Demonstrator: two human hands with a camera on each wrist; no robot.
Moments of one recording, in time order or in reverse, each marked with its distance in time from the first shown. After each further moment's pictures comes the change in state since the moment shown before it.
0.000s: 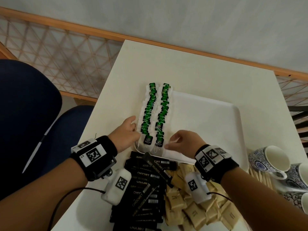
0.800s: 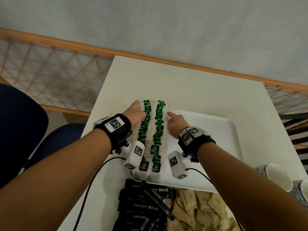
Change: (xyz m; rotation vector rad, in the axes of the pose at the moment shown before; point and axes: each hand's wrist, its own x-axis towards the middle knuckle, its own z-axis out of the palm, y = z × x) left_hand 0.109 0.088 -0.001 0.098 0.068 0.053; right_hand 0.110 -0.041 -0.047 0.056 0.182 0.064
